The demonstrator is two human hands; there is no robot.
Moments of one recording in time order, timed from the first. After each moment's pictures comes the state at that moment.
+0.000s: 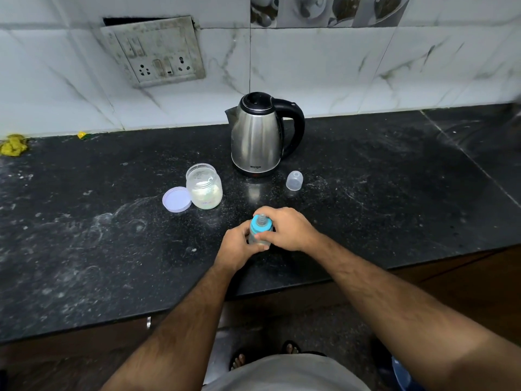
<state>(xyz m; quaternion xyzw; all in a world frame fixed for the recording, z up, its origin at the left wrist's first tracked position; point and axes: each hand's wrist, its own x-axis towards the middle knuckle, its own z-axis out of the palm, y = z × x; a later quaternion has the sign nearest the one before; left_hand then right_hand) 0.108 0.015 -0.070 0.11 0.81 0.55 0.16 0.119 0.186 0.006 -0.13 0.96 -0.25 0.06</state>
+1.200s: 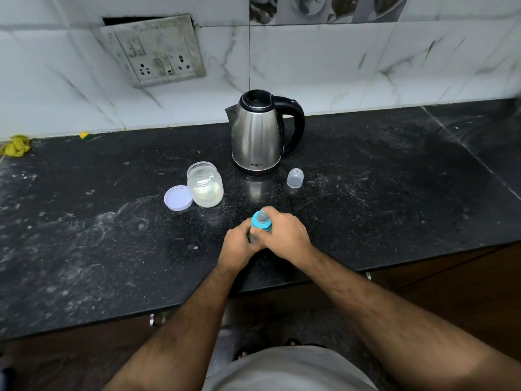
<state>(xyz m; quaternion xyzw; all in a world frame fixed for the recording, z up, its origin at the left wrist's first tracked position) 0.118 0.018 -0.067 0.12 0.84 0.52 0.10 0.141 0.157 -0.002 0.03 0.96 -0.27 0.01</state>
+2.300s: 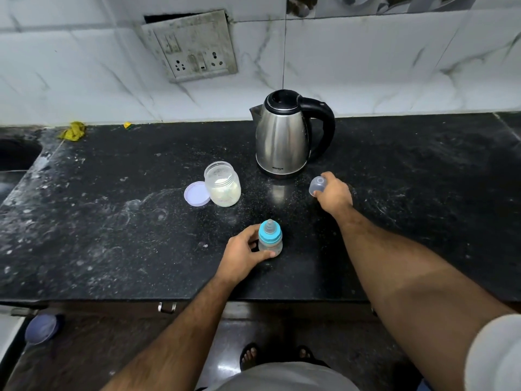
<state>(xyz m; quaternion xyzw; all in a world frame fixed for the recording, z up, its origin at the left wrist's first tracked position) 0.128 0.019 -0.054 0.03 0.82 0.56 0.11 0.001 0.271 -0.036 0.16 0.95 -0.27 0.04</state>
